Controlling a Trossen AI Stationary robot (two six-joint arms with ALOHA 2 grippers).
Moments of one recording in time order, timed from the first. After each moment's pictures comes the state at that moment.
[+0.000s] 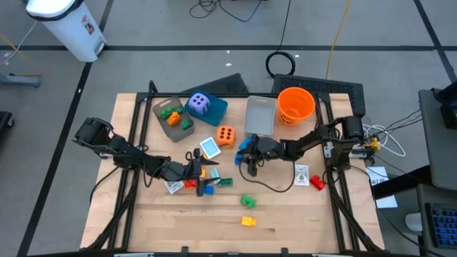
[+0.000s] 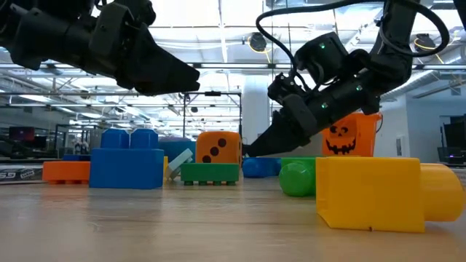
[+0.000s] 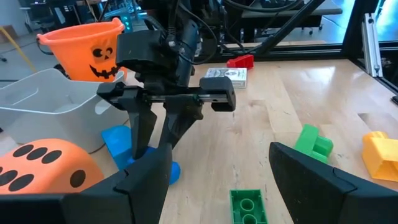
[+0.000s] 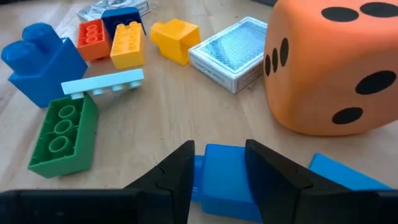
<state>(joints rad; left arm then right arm) -0.35 1.55 0.46 0.87 -0.45 -0.05 -0.06 1.82 0.61 0.75 0.00 0.15</state>
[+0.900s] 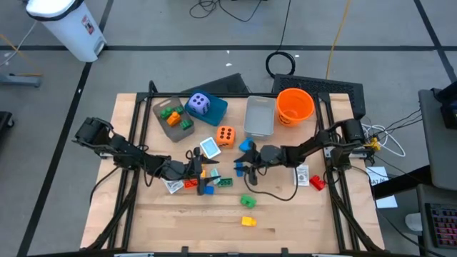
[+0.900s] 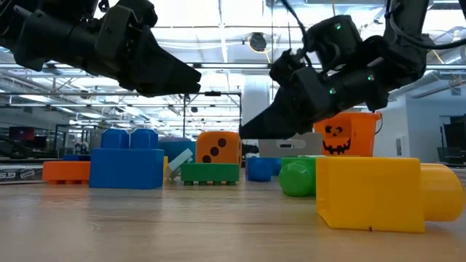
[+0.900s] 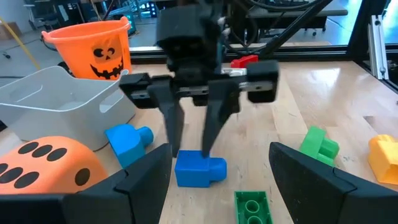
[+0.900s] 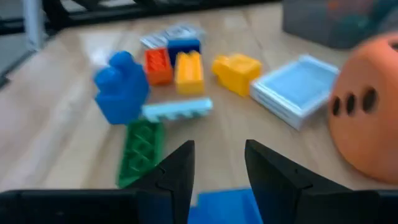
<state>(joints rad) -0.33 1.55 0.46 0.86 -0.44 -0.06 0.04 1.82 0.61 0.86 0.00 0.13</state>
